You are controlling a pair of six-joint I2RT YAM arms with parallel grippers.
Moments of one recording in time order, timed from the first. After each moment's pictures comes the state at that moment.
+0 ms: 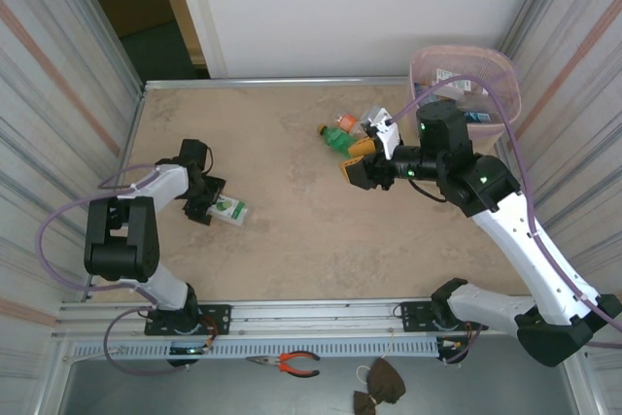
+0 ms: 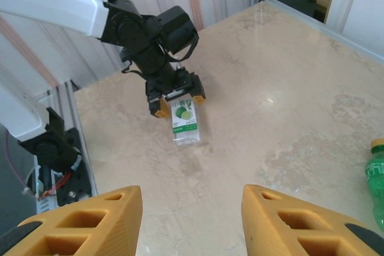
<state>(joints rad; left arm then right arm) -0.06 1.59 0.91 -0.66 0.06 -1.30 0.58 1.08 1.35 -0.75 -0.52 -0.06</state>
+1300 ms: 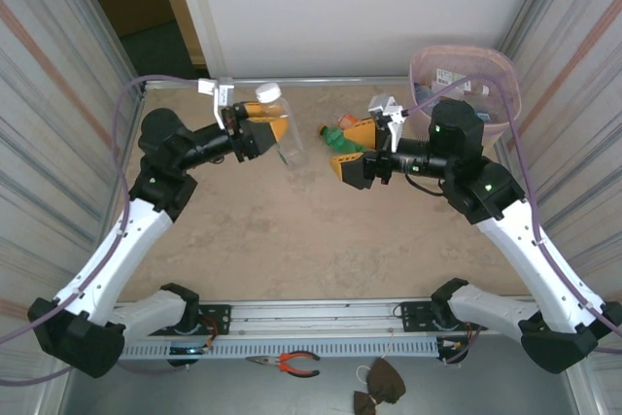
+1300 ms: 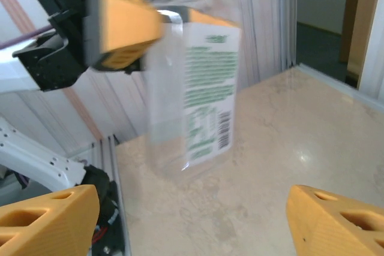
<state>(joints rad) -0.44 1.07 1.11 0.22 0.82 -0.58 0.59 1.03 1.32 -0.47 -0.65 0.12</state>
